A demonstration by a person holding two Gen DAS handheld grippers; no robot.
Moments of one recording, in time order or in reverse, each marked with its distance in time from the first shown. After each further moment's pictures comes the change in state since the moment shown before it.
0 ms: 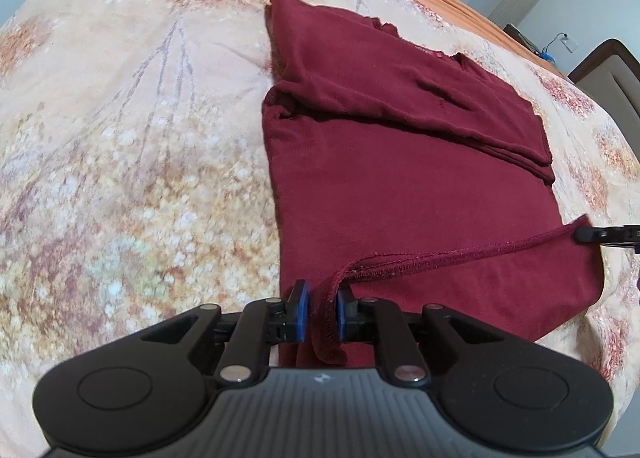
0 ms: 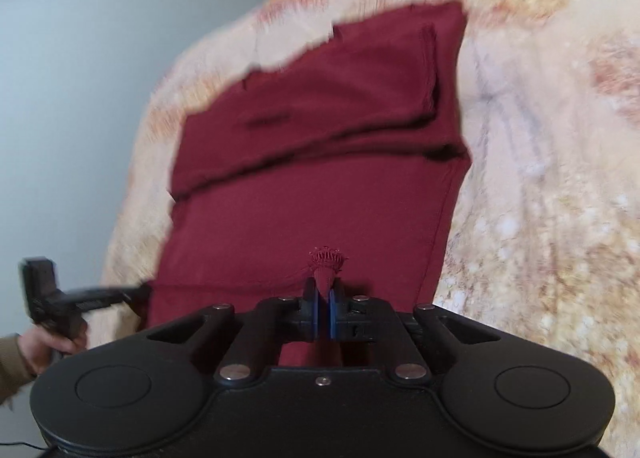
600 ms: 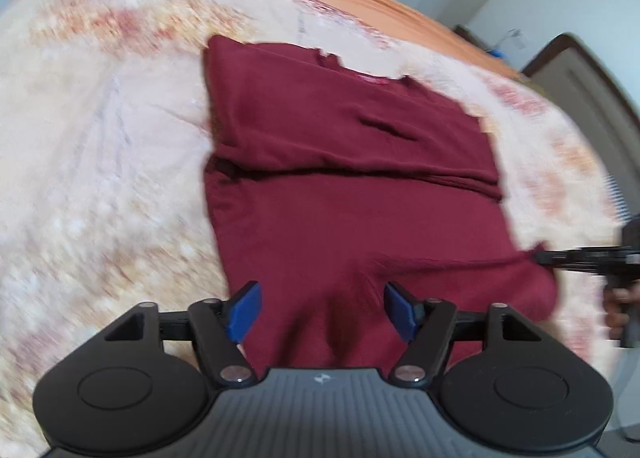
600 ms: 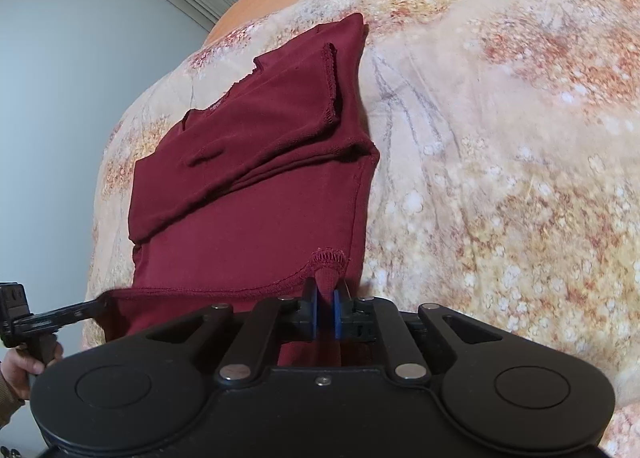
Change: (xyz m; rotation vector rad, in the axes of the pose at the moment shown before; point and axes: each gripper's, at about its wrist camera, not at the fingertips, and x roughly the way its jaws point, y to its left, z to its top) left arm -0.012 -0.004 0.041 0.058 0.007 -0.190; right arm -0.013 -0.023 -0.017 0.139 -0.065 -0.134
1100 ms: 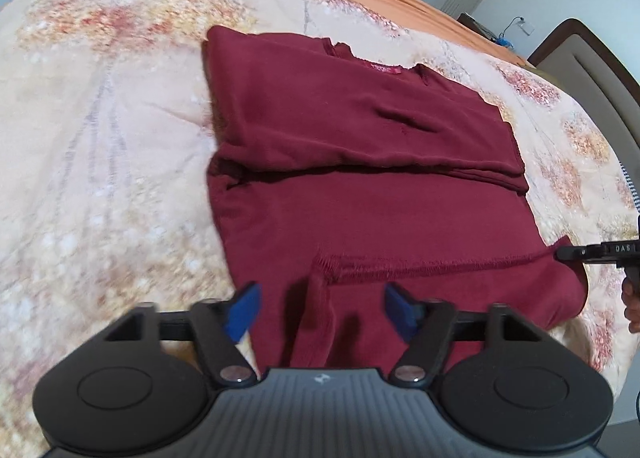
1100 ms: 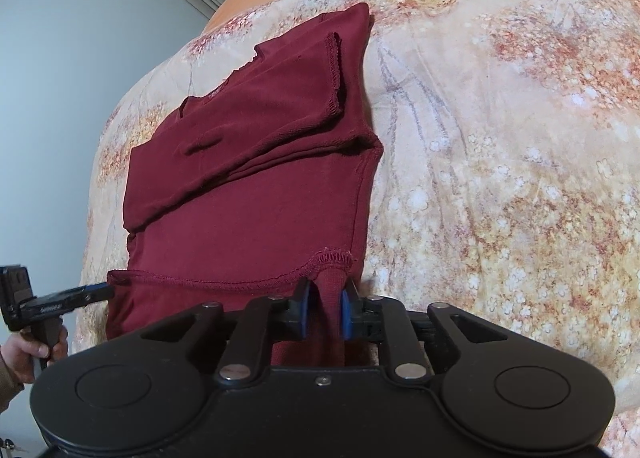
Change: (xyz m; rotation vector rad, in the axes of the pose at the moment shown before) left arm 0.032 0.002 0.012 0.053 0.011 0.097; right arm 0.009 0.005 0.005 -0.026 0.032 -0.017
